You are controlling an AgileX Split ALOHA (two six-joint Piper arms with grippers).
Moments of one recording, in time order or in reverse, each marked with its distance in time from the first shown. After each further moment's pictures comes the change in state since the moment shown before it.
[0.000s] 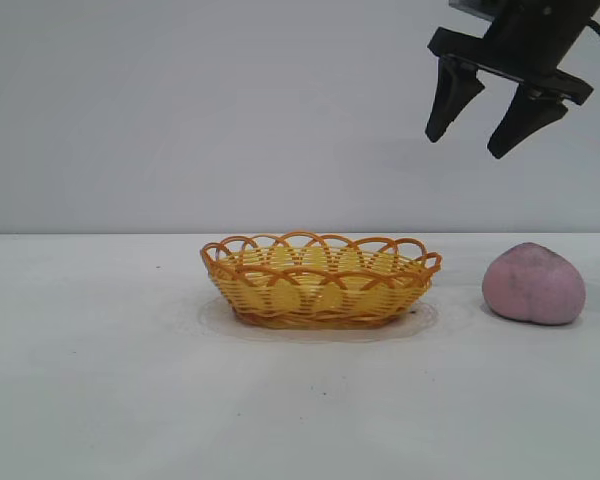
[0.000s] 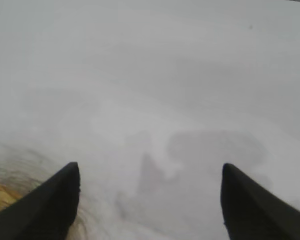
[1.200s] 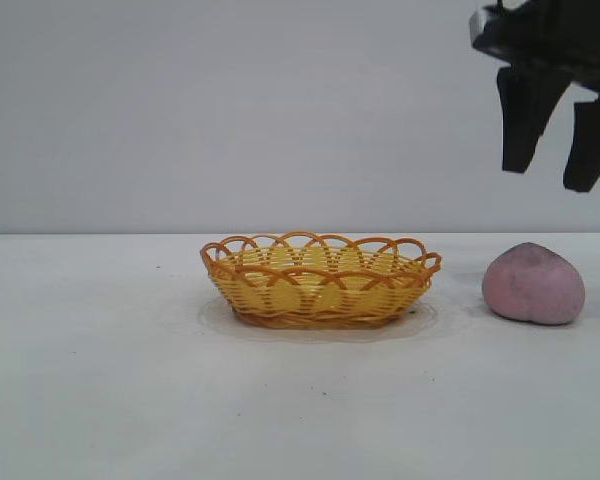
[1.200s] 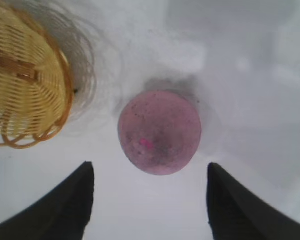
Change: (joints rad) left arm 0.000 0.000 0.000 0.000 0.000 0.000; right arm 0.006 0.016 0.000 -0.221 0.509 0.229
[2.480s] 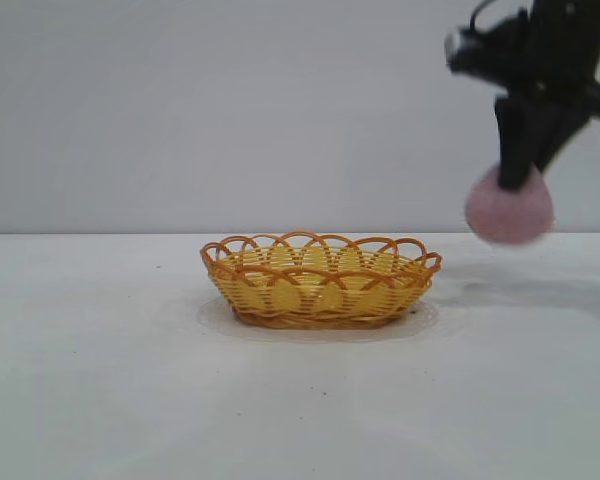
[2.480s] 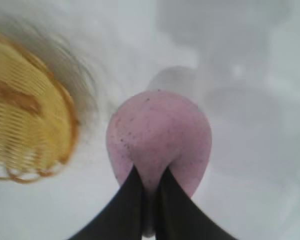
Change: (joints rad) left arm 0.000 0.000 0.000 0.000 0.000 0.000; right arm 0.029 0.015 -0.170 0.045 0.001 0.006
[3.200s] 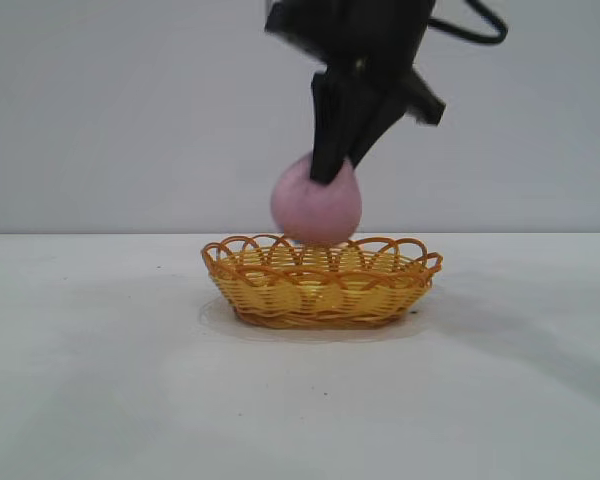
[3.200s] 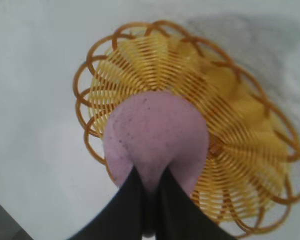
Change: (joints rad) left arm 0.000 0.000 0.000 0.002 0.000 0.000; right arm 0.313 0.137 -0.059 0.030 0.002 -0.057
